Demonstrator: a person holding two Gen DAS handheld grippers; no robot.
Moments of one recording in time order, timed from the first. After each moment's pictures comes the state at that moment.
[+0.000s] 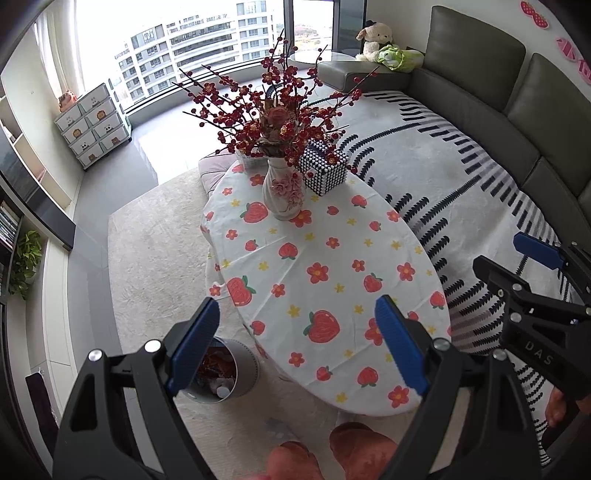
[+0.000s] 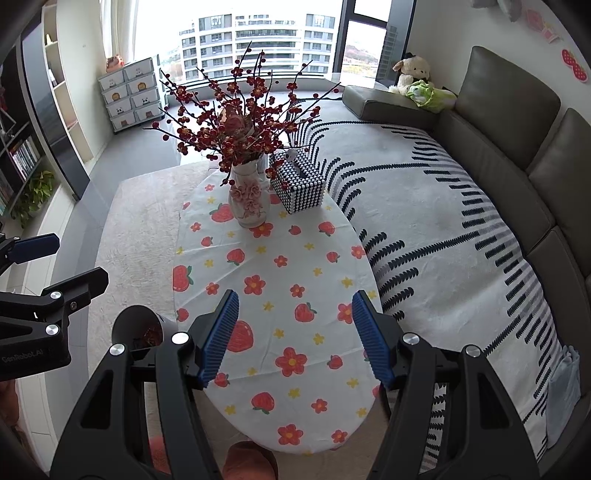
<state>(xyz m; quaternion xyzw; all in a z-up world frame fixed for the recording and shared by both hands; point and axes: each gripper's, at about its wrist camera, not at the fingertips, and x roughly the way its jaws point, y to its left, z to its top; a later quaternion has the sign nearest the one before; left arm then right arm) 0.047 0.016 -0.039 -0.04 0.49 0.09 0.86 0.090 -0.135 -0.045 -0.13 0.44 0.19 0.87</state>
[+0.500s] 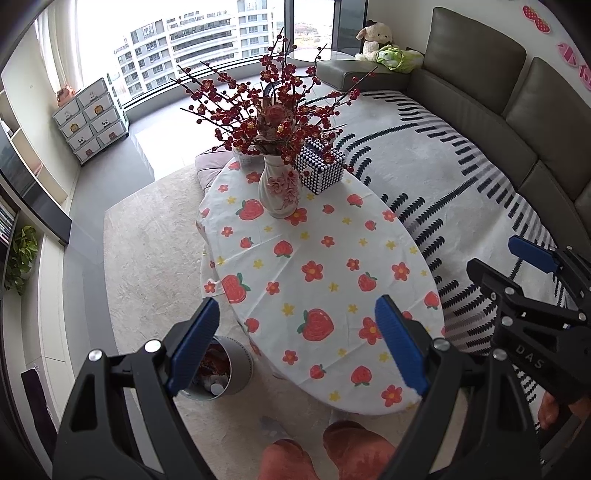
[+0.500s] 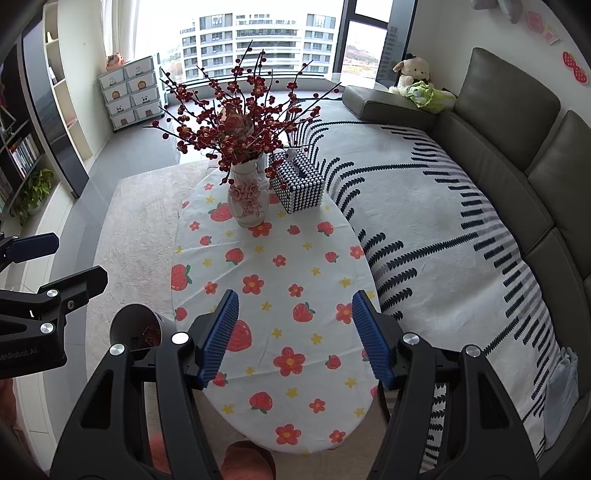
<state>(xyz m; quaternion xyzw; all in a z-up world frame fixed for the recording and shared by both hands) 0.050 0.013 -0.035 -0.05 0.50 0.08 0.86 0.089 -0.136 -0.046 -0.13 0.44 0.19 0.87</state>
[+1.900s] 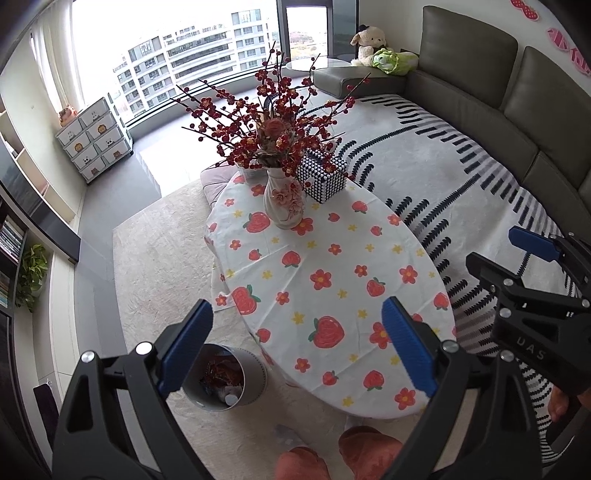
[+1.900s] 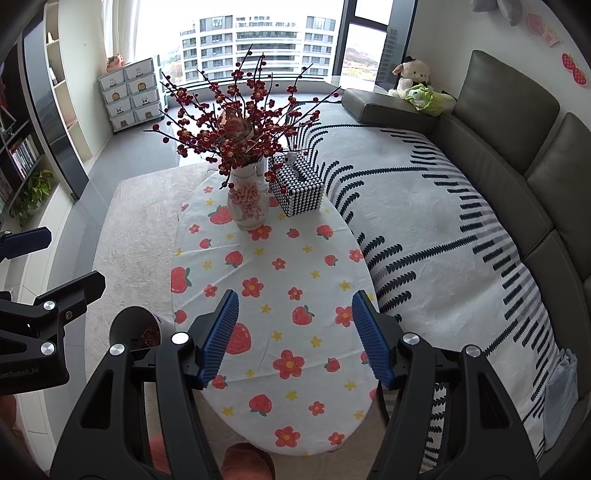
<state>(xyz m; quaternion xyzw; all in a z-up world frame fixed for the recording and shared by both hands) 0.044 0.009 -0.029 -0.02 0.48 0.09 0.87 0.091 -0.135 -0.042 -0.14 0.43 0.19 0.87</state>
